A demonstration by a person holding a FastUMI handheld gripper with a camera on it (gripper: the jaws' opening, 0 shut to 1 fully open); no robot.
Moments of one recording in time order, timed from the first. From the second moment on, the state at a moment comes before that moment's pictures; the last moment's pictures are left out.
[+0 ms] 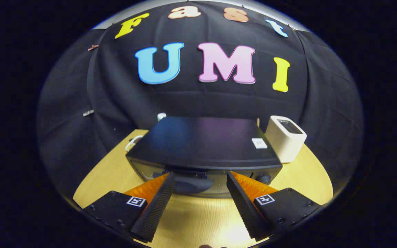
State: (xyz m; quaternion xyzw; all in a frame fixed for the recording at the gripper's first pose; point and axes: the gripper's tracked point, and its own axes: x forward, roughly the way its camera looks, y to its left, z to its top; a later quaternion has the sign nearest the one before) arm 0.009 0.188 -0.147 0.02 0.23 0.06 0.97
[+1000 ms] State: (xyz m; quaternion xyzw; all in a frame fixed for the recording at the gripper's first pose) arm -0.039 -0.083 0.029 0.02 0.07 -0.07 1.00
